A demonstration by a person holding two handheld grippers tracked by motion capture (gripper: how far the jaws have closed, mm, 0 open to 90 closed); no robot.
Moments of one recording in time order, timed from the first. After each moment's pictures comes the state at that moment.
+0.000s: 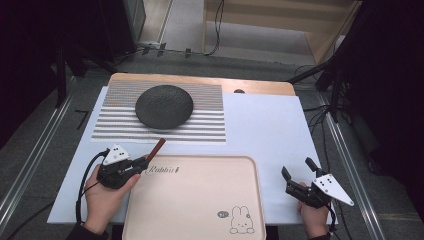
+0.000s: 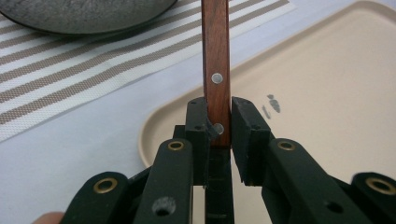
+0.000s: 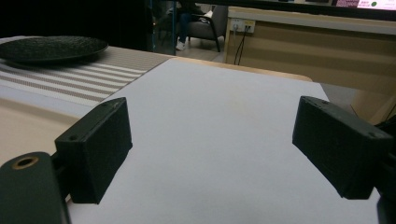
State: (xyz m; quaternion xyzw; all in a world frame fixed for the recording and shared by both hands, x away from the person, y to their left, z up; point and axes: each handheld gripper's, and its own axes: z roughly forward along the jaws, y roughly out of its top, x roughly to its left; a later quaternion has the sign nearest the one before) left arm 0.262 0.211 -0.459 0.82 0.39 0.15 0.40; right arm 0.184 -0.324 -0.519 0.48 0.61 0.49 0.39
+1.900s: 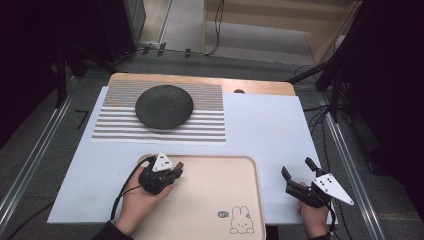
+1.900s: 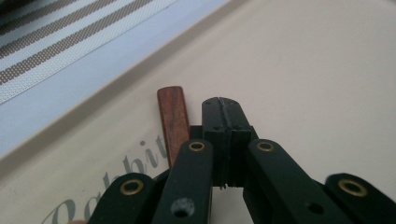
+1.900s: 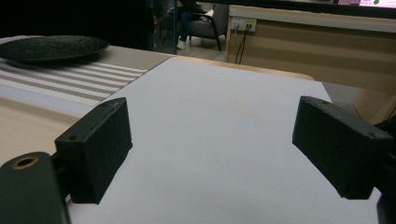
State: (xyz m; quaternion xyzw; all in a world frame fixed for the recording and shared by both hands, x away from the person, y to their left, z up) left arm 0.265 0.120 -0.492 0.88 0.32 0.12 0.34; right arm 0.184 -0.325 -0.519 0.48 0.61 0.49 0.39
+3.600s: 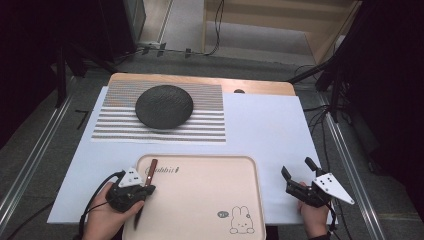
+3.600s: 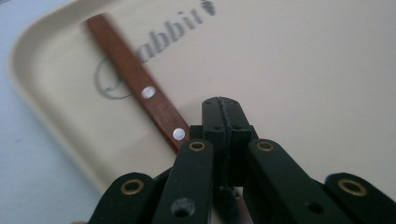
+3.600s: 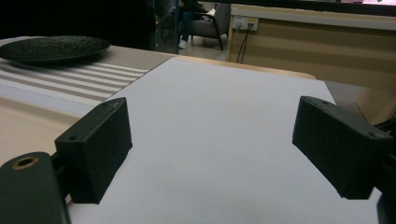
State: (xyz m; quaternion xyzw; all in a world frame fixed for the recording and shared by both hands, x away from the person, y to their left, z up) left arm 0.231 0.203 -0.492 0.87 0.35 0.09 0.33; right arm 0.185 -0.325 -0.518 0.48 0.61 0.50 0.38
